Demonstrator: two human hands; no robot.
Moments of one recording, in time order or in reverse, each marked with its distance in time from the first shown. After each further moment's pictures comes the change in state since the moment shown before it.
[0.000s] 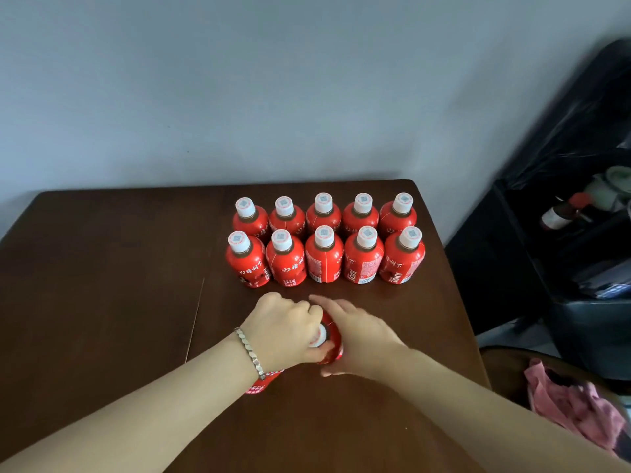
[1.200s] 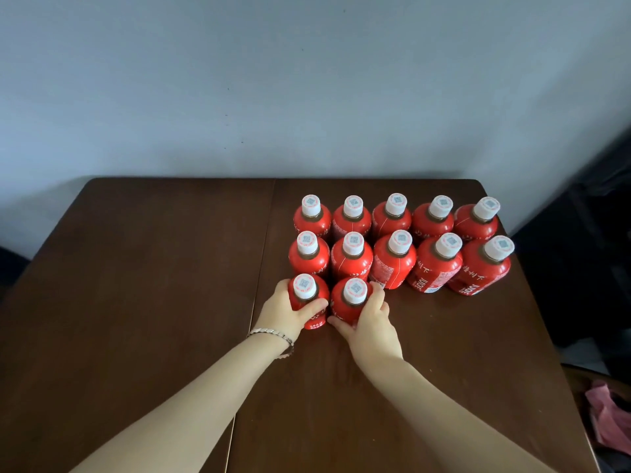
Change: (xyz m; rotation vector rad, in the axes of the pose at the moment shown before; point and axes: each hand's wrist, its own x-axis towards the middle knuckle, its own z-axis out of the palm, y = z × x) left_hand -0.051 -0.090 0.051 -1.078 -0.221 -1.175; right_hand 0.081 -0.073 0.052 0.395 0.260 0.474
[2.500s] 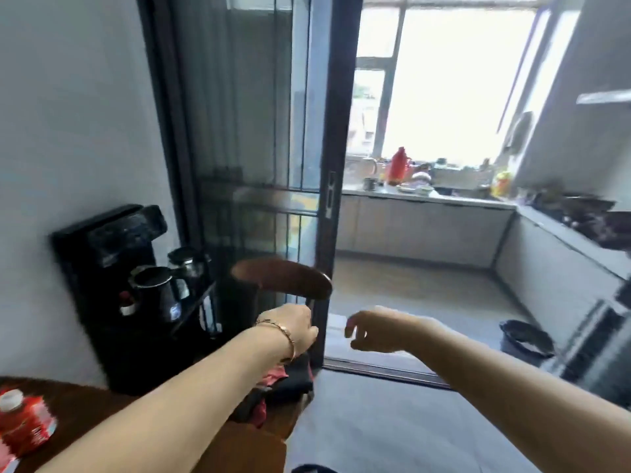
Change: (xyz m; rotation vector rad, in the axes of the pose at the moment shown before) left_hand -0.500 0.167 0.161 1.135 -0.694 1.606; right_hand -0.557 0.182 -0.187 -0.269 0.432 0.609
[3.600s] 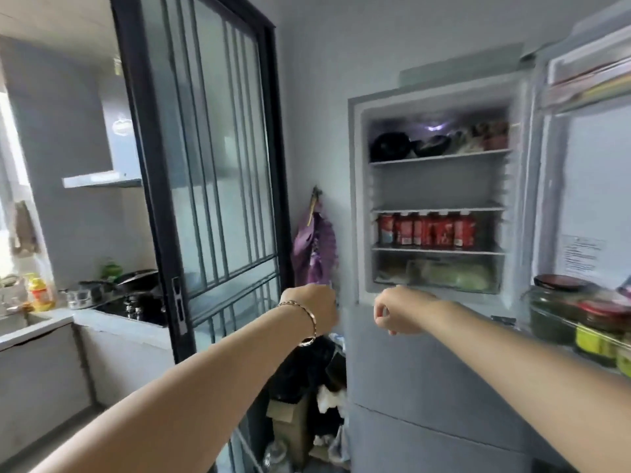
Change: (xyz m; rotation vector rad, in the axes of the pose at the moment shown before) left_hand 0.171 1.031 0.024 0.332 0.264 1.407; right_hand -0.514 0.782 -0.005 0.275 0.407 1.473
